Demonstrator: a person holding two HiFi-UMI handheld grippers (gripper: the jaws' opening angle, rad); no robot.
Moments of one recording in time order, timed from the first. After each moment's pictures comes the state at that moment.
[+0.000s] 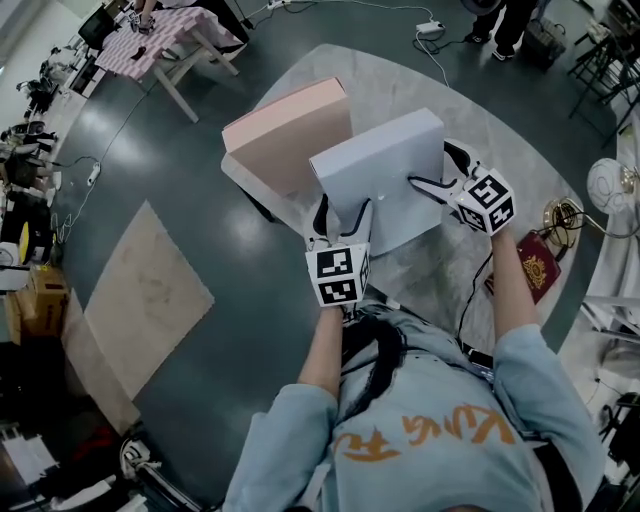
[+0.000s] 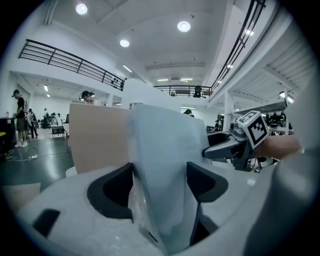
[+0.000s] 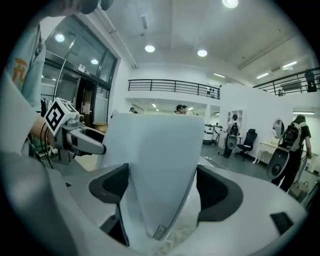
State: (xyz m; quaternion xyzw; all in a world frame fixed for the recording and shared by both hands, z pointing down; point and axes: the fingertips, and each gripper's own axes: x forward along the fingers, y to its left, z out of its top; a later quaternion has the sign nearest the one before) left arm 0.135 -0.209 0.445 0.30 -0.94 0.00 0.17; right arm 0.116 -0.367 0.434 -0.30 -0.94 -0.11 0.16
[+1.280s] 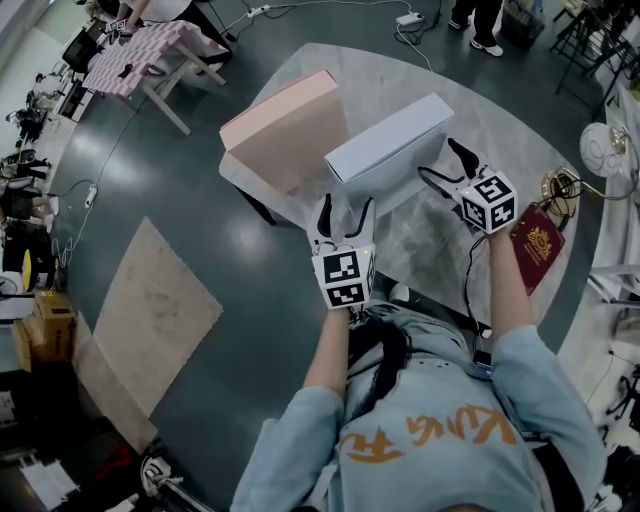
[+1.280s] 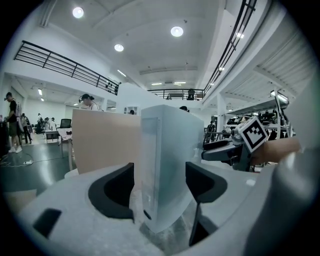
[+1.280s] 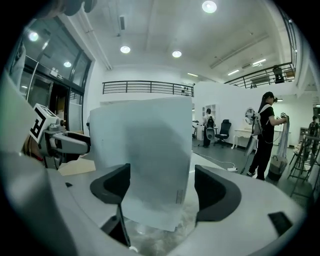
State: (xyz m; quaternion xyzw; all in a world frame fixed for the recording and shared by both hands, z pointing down) left arm 0.158 -0.196 0.439 0.34 -0.93 0.01 0.14; right arm 0.151 -0.389 0.451 -0.17 -0.97 -0.03 0.17
